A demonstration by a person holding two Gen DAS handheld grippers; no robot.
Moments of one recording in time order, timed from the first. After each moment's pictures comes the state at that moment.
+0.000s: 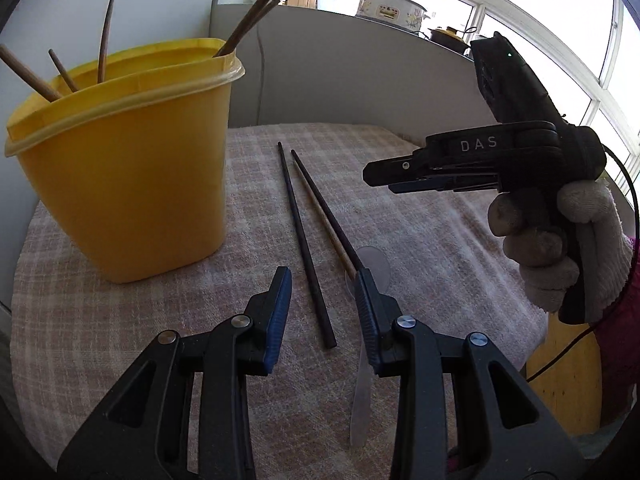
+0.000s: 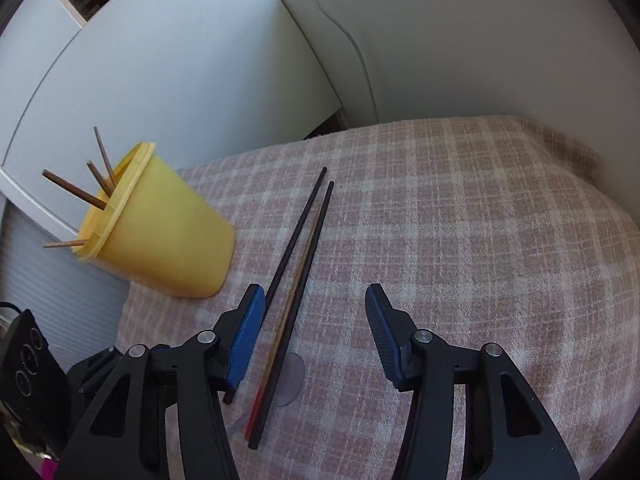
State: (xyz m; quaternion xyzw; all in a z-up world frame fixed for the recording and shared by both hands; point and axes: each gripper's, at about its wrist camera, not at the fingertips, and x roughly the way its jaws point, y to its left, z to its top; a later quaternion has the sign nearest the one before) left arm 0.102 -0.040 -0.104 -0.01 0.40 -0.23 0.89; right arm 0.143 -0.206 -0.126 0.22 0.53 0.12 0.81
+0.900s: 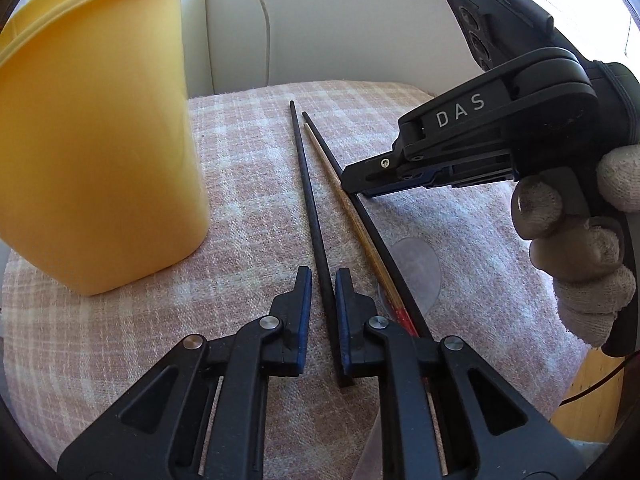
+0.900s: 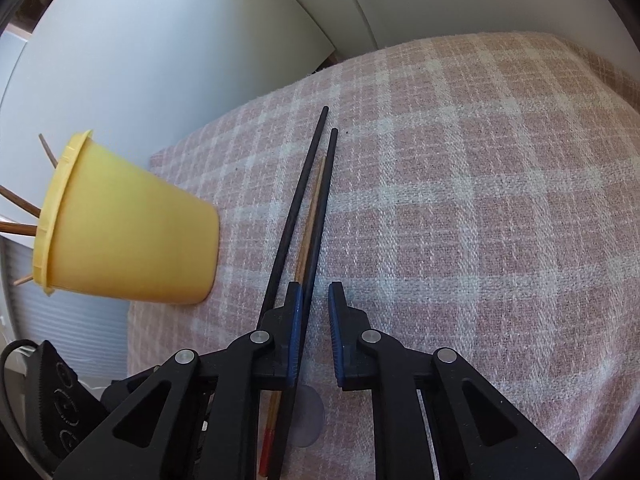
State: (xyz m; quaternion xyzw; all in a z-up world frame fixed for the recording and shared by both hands) left arm 0.148 -0.073 -0.145 0.04 0.44 -0.19 0.88; right arm 0.173 -0.186 -0.173 0.27 0.58 0.13 0.76
